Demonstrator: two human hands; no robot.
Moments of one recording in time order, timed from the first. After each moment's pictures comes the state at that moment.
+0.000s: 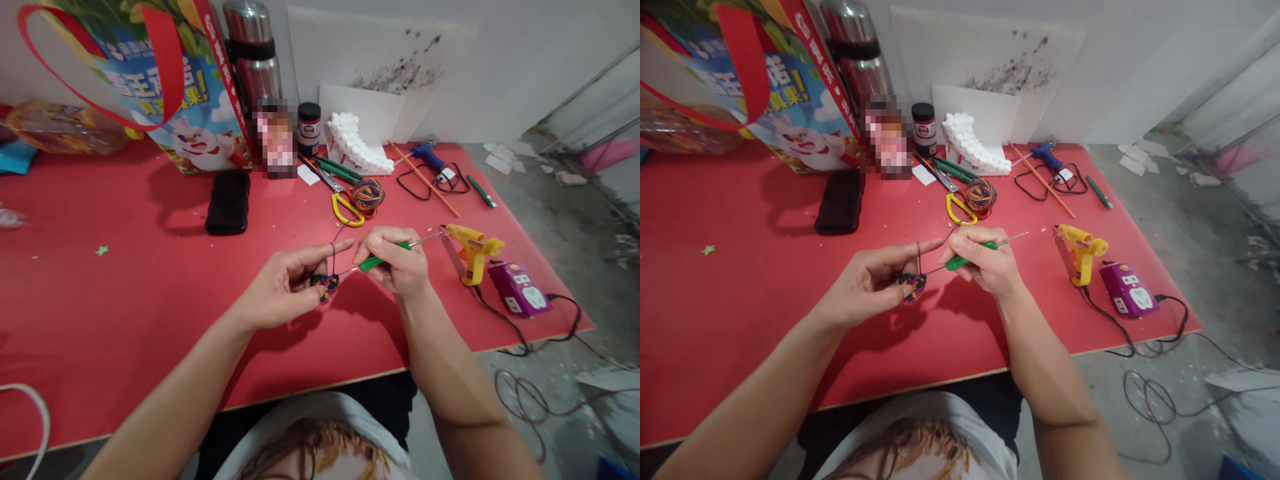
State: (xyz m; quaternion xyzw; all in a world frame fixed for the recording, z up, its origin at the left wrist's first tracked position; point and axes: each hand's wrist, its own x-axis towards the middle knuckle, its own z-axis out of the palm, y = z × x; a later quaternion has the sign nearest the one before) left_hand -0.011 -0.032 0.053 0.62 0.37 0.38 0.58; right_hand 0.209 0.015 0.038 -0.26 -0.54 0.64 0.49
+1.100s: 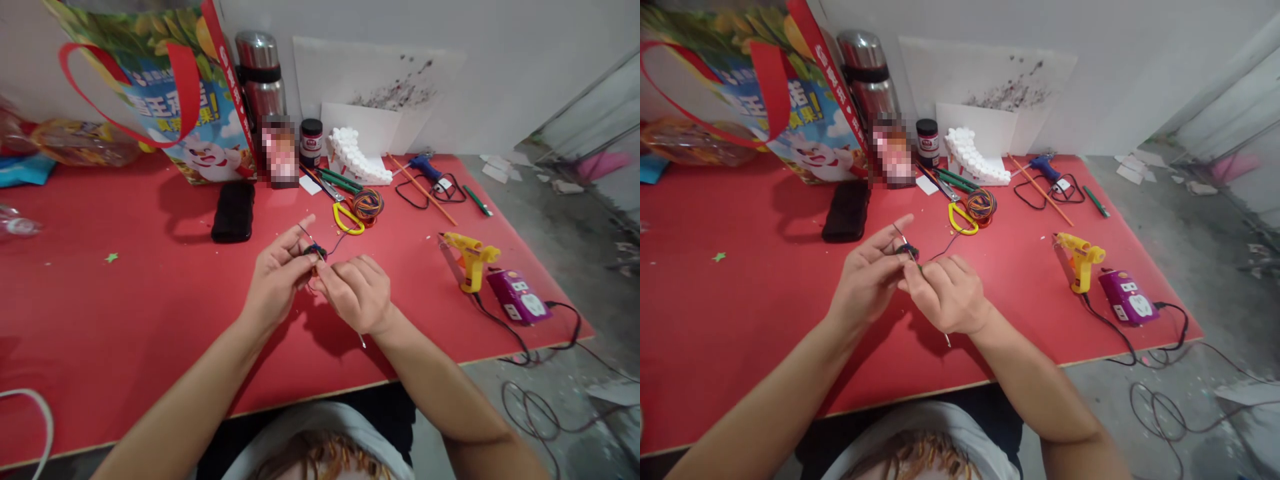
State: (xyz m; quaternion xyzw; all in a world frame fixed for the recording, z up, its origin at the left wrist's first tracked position) left_hand 0.005 -0.024 0.045 0.33 0.41 0.58 0.62; right_hand 0.172 -0.011 0.023 -0.23 -0.84 -0.20 0.45
